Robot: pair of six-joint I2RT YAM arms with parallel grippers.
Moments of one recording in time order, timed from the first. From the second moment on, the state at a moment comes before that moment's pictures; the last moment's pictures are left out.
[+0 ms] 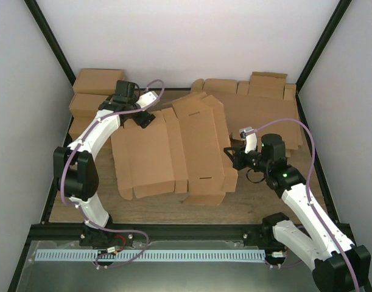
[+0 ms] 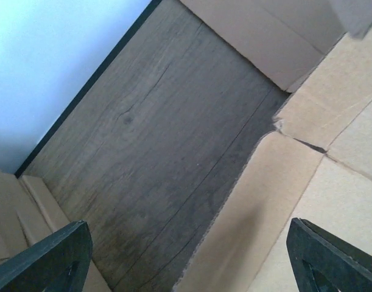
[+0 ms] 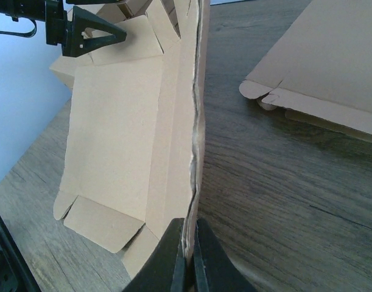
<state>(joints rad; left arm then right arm) -0.23 1.75 1.49 -0.56 0.18 0.65 0.32 0.83 0.67 -0.33 -0.48 0.24</state>
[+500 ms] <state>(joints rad) -0.25 1.85 1.61 -0.78 0.28 0.65 0.32 0.85 0.67 -0.33 -0.48 0.24</state>
